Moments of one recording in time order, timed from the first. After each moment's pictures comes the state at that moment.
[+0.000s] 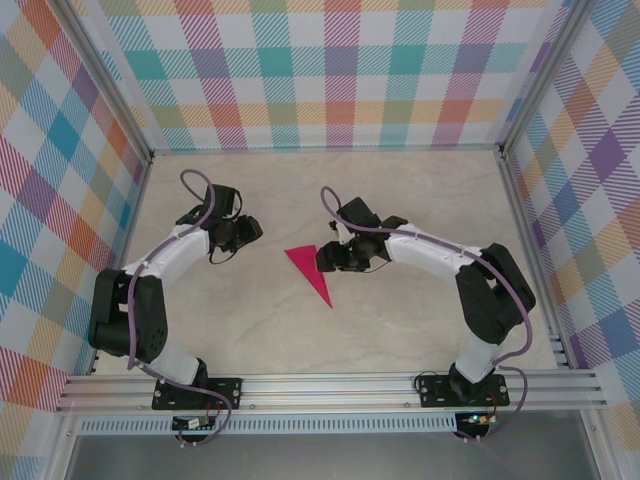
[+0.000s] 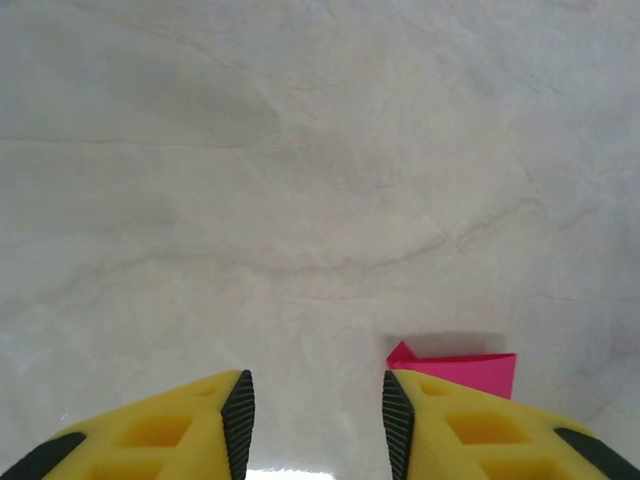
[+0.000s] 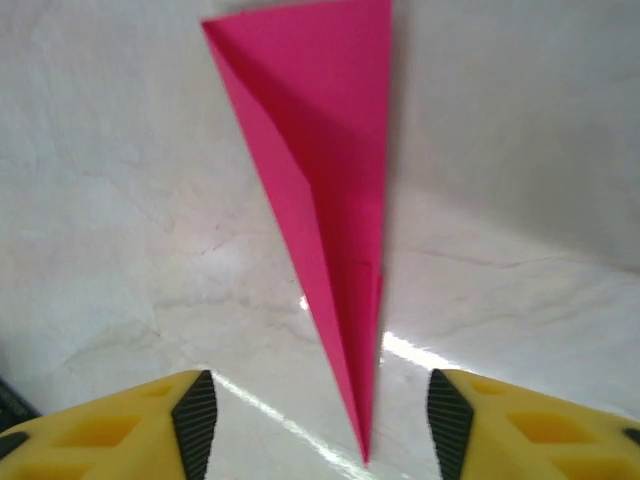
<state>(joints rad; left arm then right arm) -0.21 1.53 1.02 -0.49 0.11 -0.66 0.67 1.71 1.19 -0.55 -0.32 0.53</state>
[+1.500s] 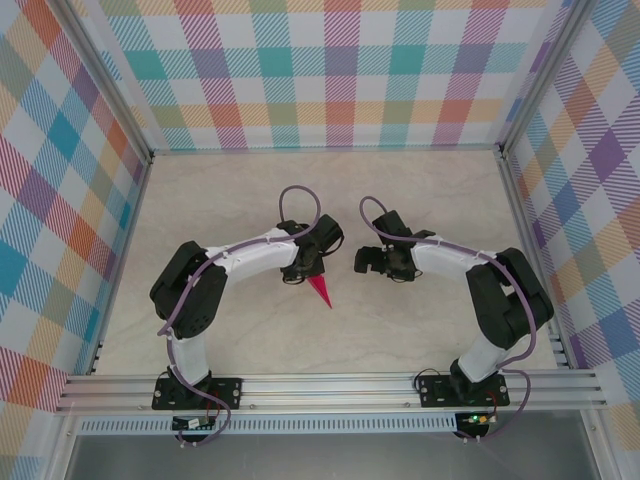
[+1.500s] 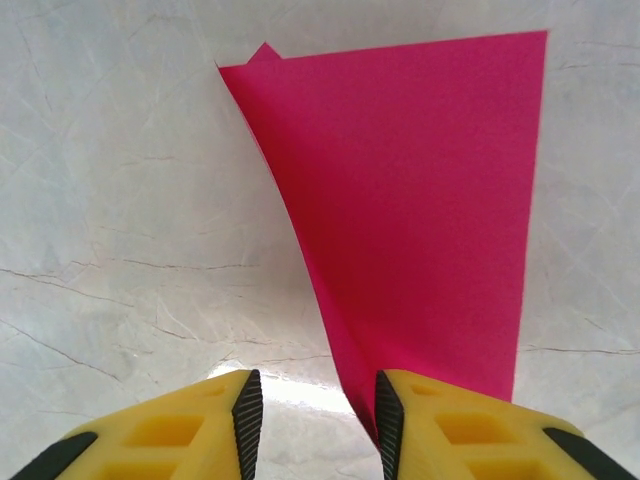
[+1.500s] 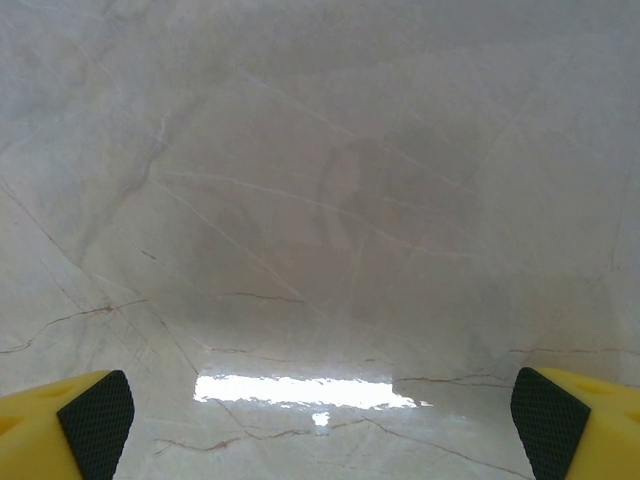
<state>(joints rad) -0.78 1.86 1.31 -0.85 -0.29 -0.99 0.52 1.66 0.92 -0.45 -0.03 0.61</state>
